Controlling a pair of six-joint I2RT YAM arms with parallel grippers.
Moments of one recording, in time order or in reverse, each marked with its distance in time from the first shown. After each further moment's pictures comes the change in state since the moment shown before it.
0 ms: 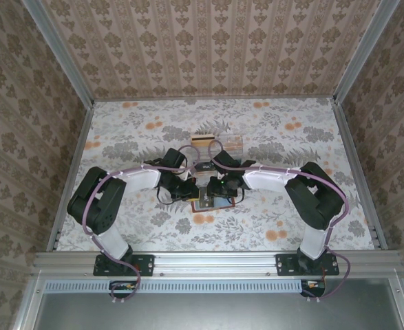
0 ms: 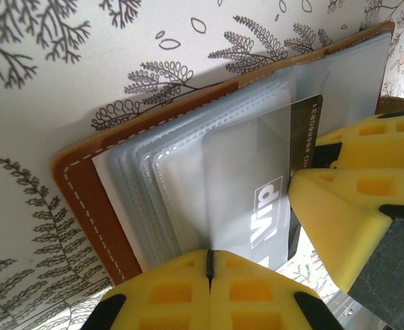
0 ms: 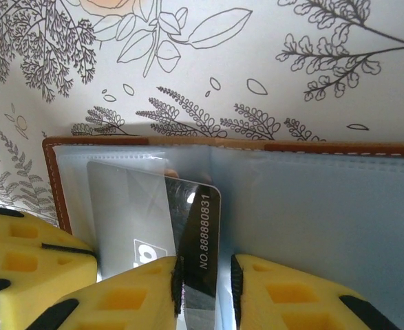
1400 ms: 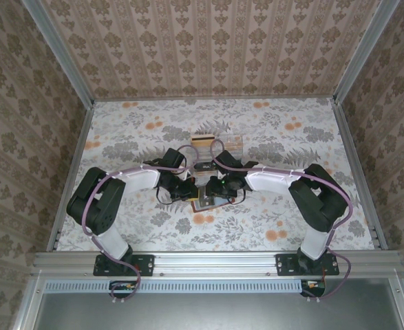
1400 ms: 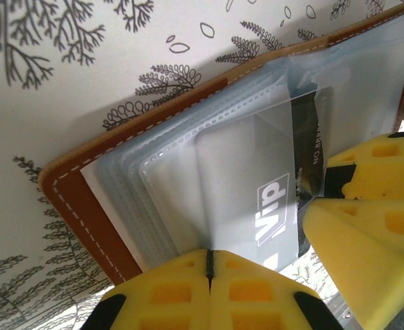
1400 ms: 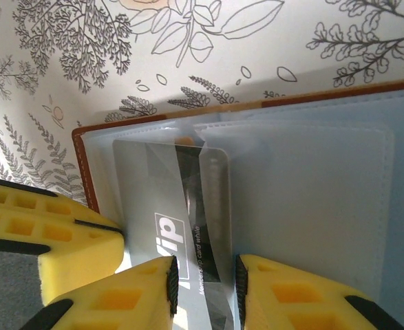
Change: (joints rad) left arm 0.006 -0.006 -0.007 0.008 -0.001 -0.011; right arm 0.004 -0.035 -0.017 0.022 -0.032 0.017
